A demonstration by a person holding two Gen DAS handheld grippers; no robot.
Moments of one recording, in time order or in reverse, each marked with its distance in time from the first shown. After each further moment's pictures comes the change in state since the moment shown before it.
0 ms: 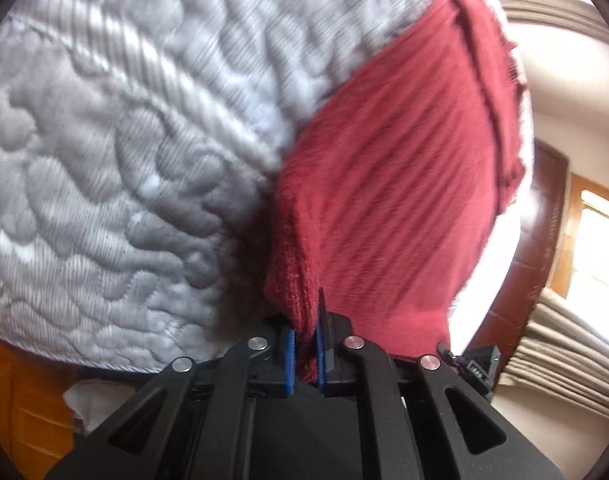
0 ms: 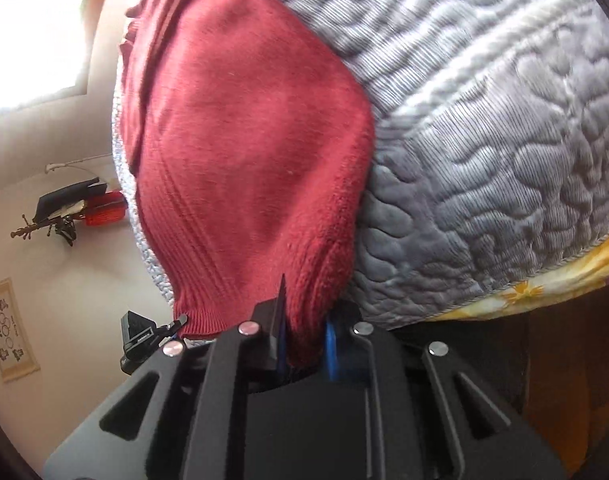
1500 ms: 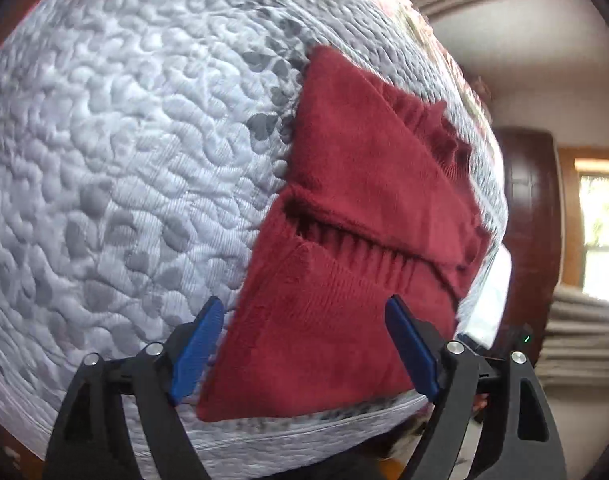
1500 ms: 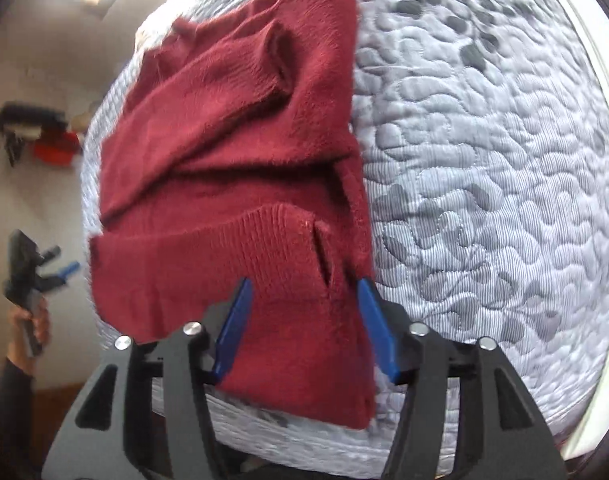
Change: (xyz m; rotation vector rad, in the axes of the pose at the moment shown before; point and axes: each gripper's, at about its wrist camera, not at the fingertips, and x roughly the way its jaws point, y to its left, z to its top) left arm -0.024 -0.193 0.178 0.331 -0.108 0.143; right arm 0.011 0.147 0.201 -0.456 -0.071 -0.362
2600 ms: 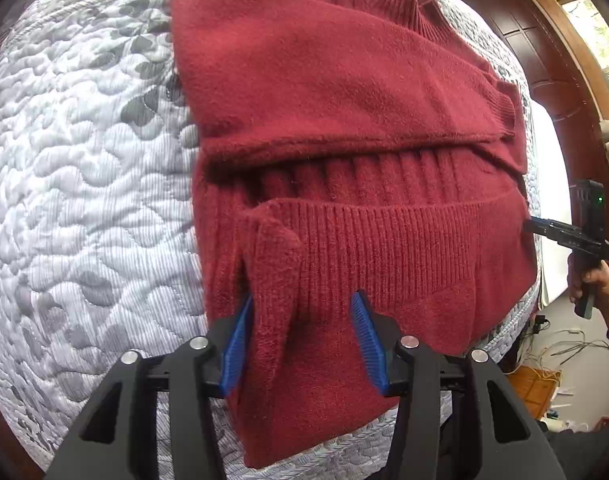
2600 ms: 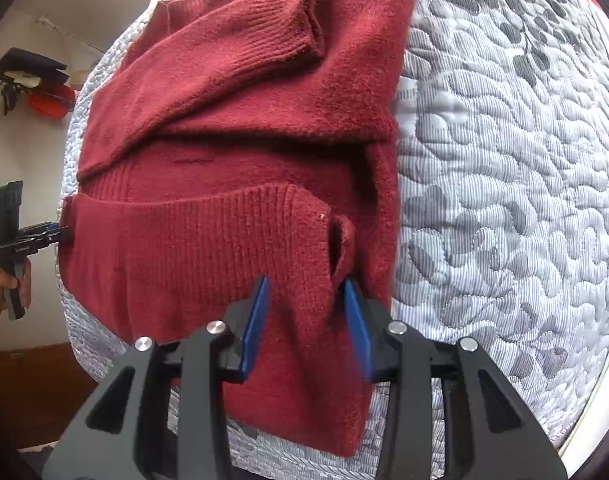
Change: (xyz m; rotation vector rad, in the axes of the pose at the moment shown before) left arm 0.066 -0.043 -0.015 0.442 0.139 0.202; right arm 0.029 0.012 -0.004 -0.113 0.033 -0.053
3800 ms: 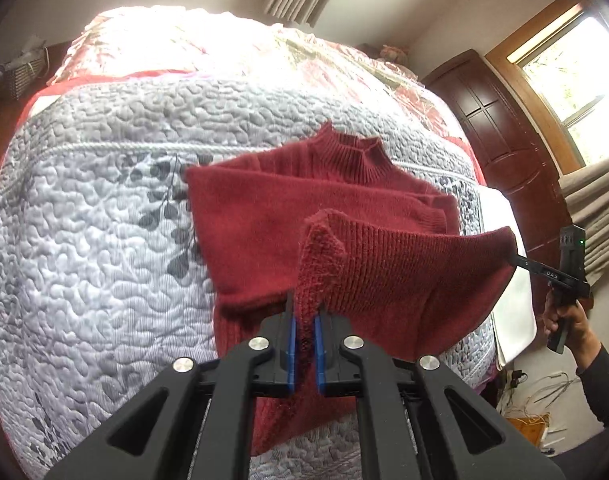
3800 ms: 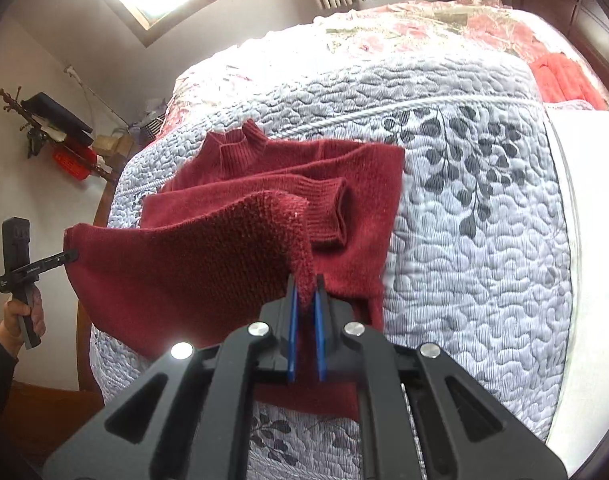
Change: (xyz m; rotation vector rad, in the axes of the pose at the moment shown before) left arm -0.144 -0.008 0.033 -0.005 -0.349 -0.079; right arm -0.143 0.018 0.028 -0.015 -0.340 0.027
